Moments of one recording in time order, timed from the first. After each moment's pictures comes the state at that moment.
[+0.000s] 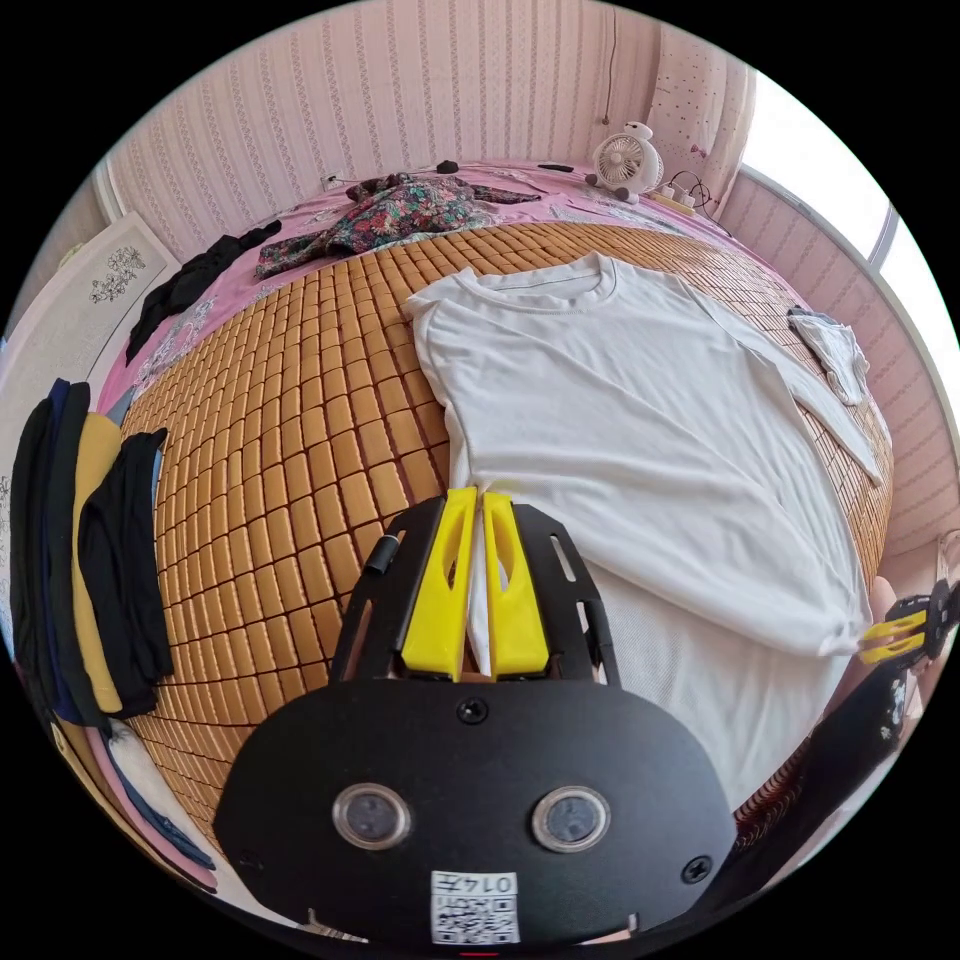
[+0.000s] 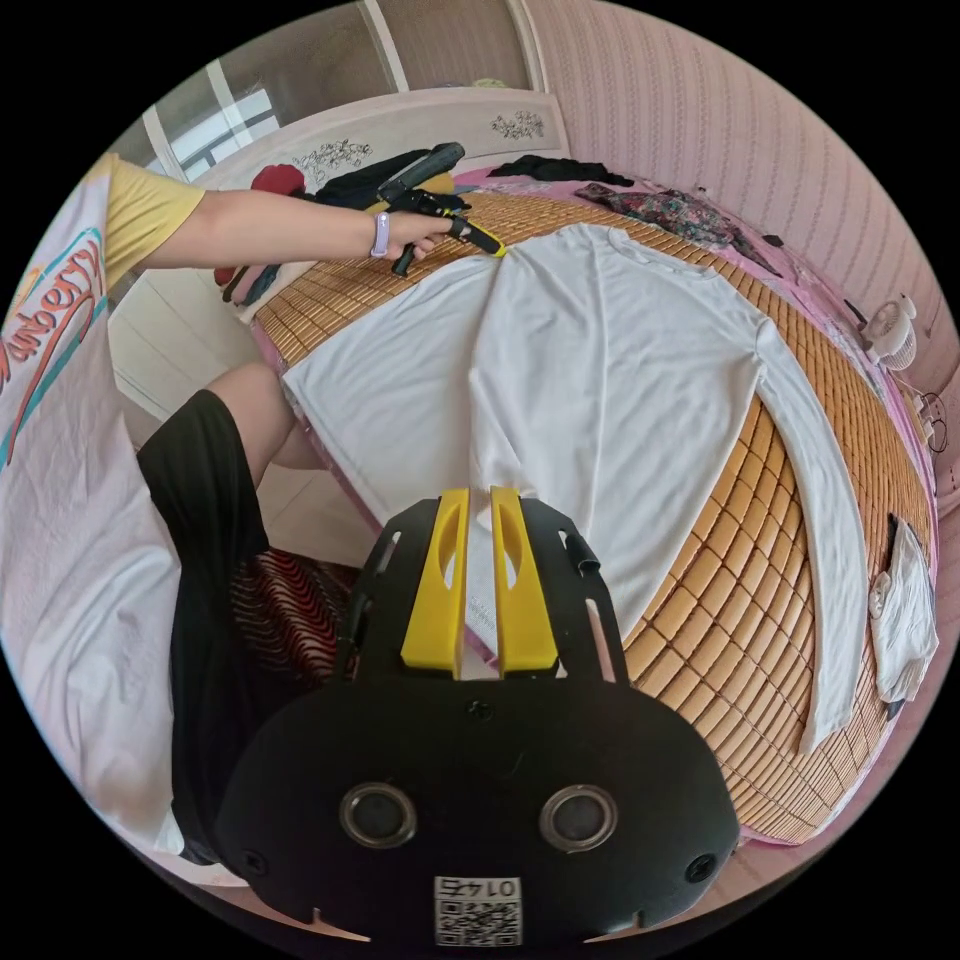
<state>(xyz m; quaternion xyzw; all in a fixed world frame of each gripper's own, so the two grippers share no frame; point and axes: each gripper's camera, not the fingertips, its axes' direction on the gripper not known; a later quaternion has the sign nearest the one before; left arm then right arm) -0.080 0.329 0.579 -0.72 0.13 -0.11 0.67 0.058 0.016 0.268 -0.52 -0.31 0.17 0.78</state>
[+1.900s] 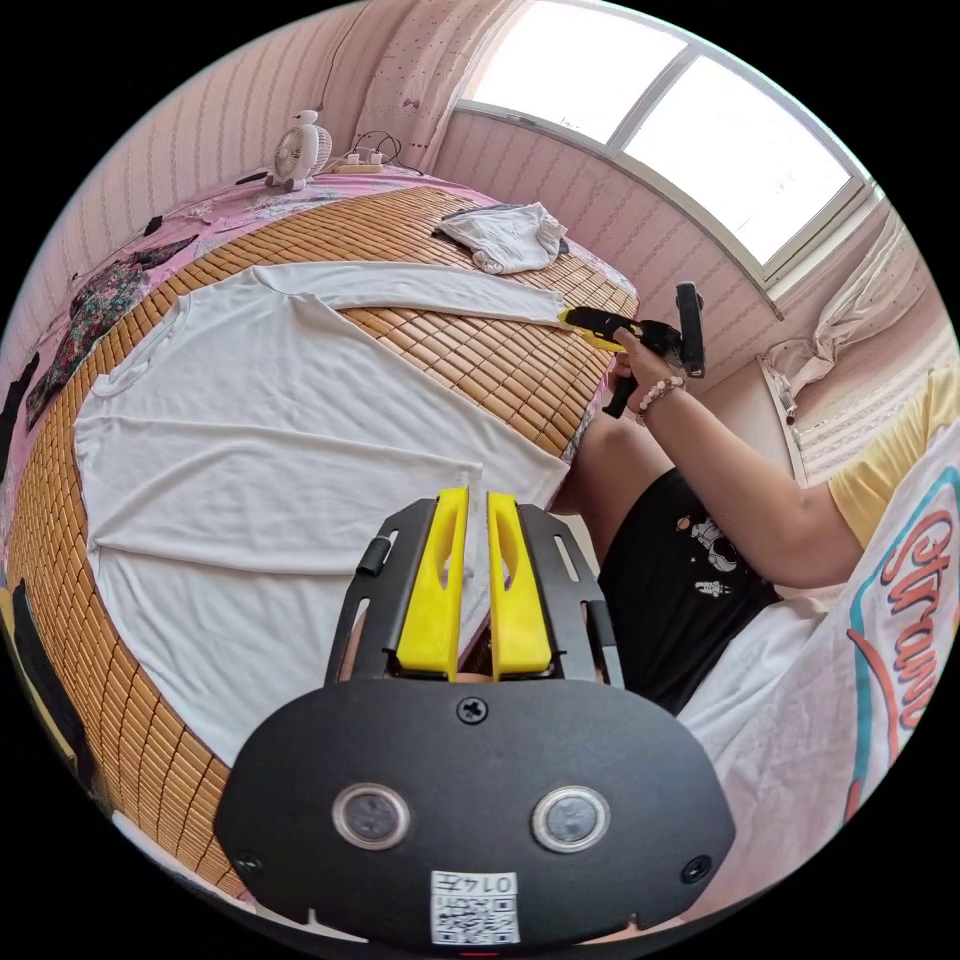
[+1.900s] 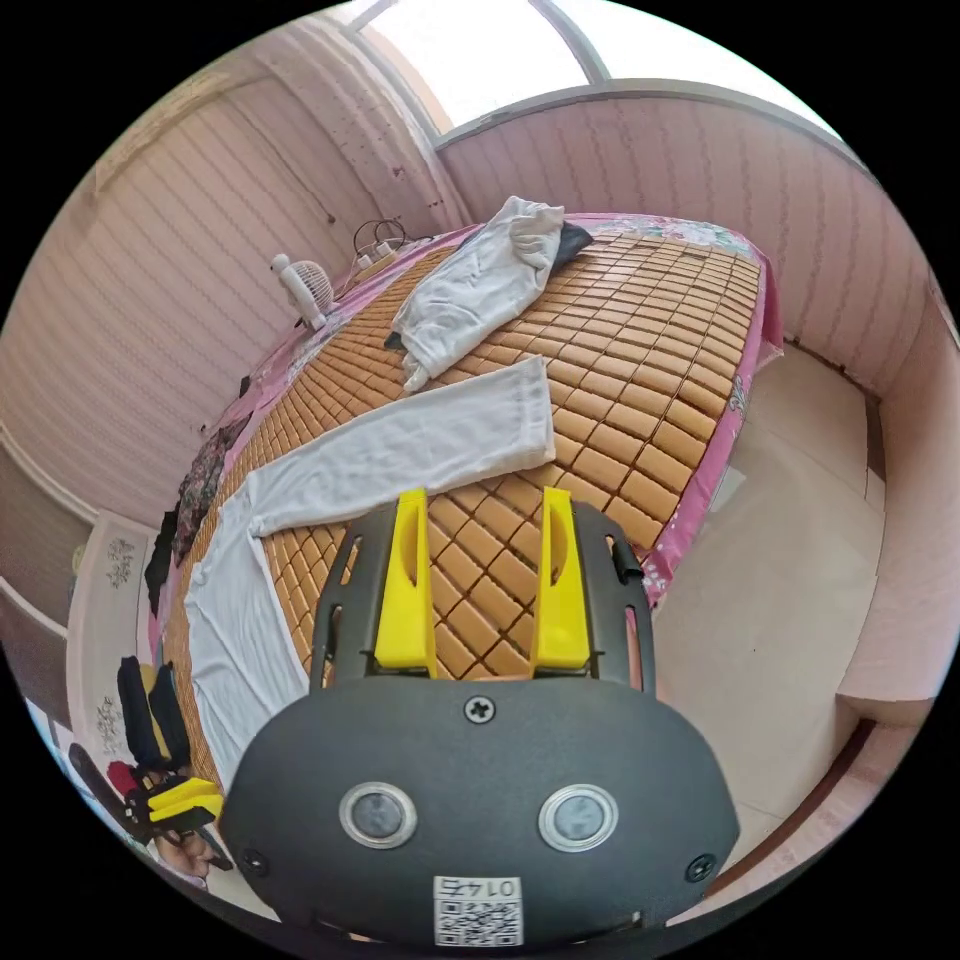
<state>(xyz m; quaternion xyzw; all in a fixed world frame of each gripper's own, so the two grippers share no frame) 0.251 0.229 0.472 -0.65 0.45 -0.12 0.60 0.435 0.036 0.064 -0.39 0.32 0.60 0.62</state>
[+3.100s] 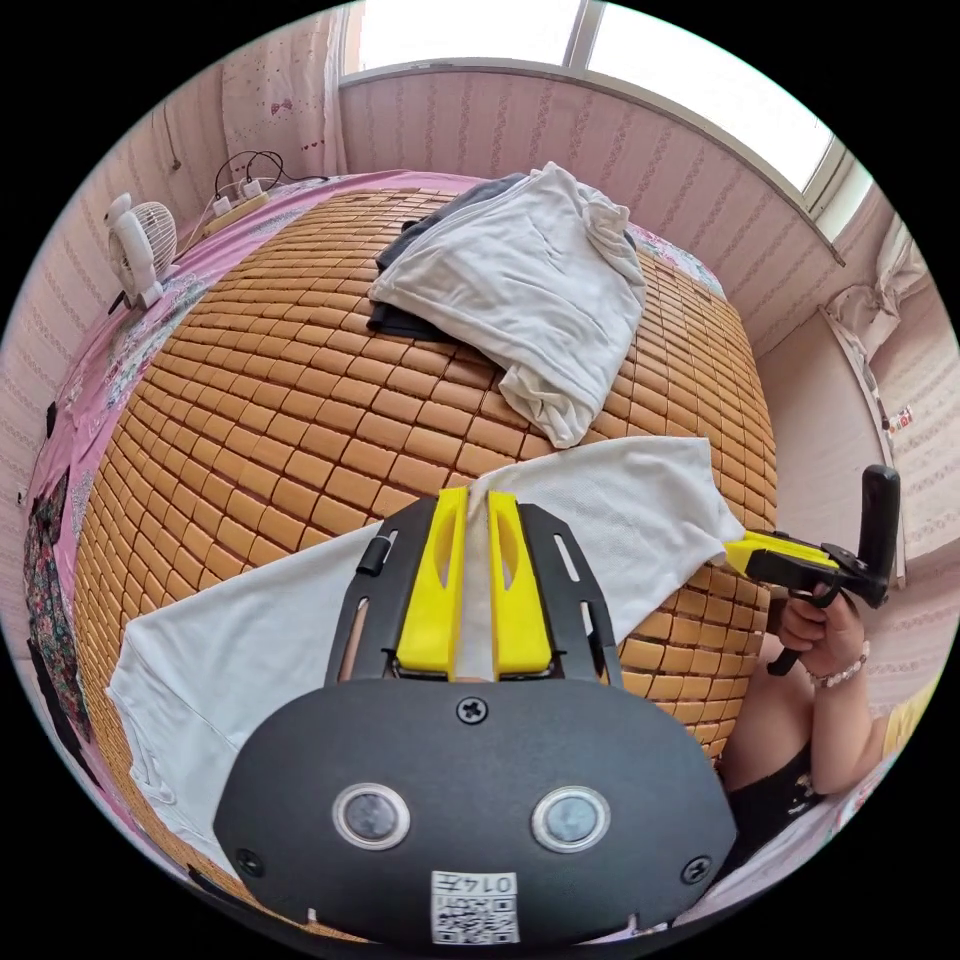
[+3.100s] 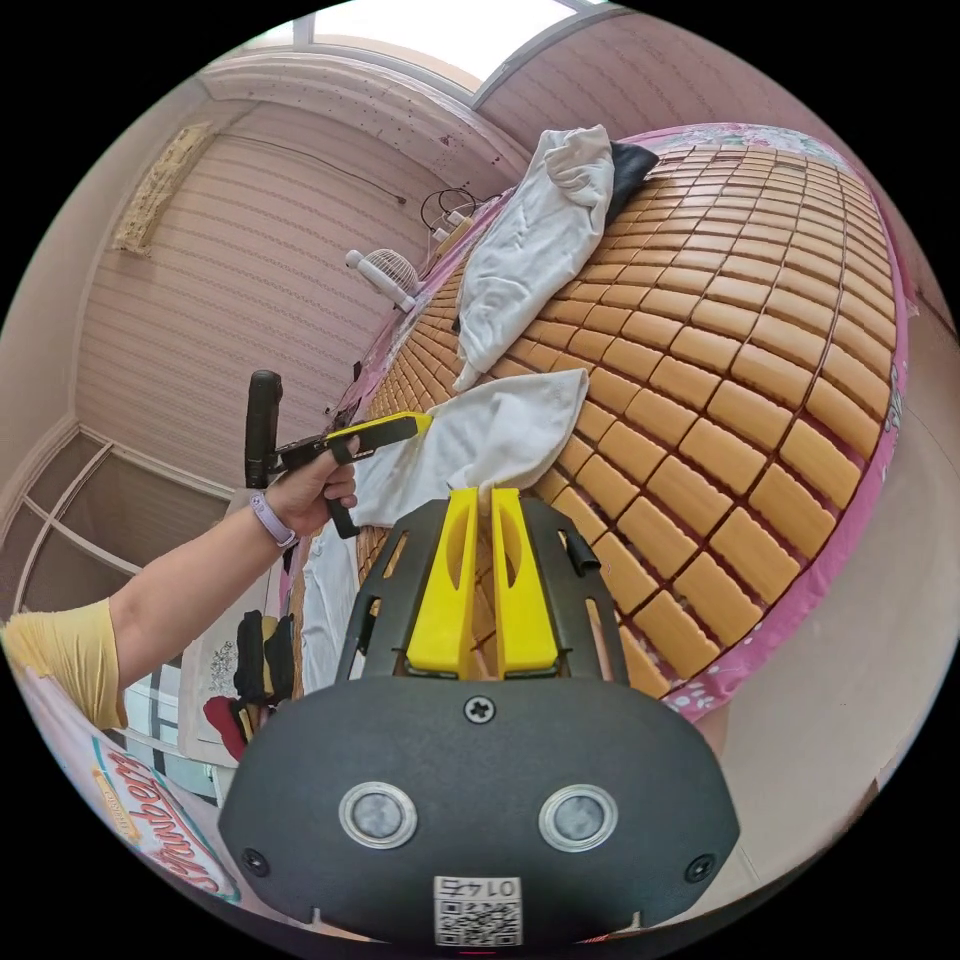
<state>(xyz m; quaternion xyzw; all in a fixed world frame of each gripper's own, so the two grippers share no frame) 0.555 0.327 0.724 -0.63 0.50 0.01 0.59 0.521 0.115 -0.018 -0.30 0.11 0.69 0.65</state>
